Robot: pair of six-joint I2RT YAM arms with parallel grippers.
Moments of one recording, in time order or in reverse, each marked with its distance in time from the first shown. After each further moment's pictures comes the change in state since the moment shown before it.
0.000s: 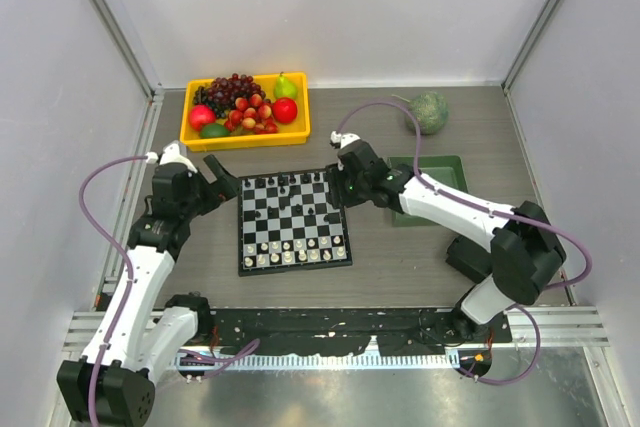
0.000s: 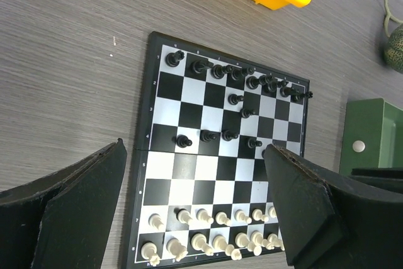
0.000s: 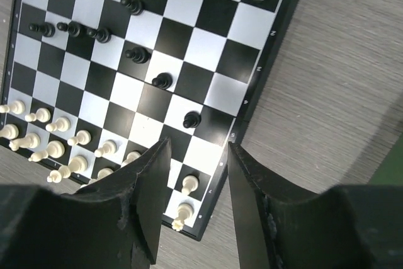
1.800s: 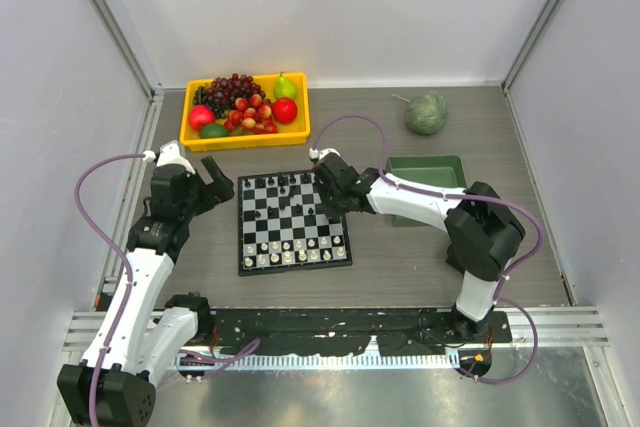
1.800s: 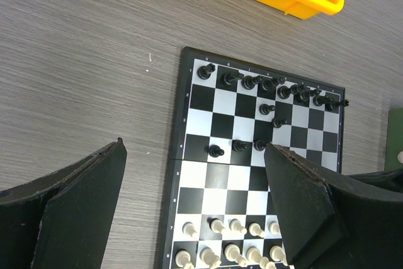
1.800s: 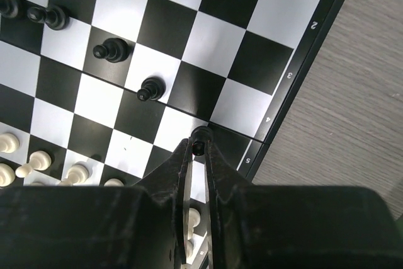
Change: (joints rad) left arm 0.006 -0.021 -0.005 -0.001 -0.087 0.112; right arm 0.093 0.238 0.070 0.006 0.071 -0.005
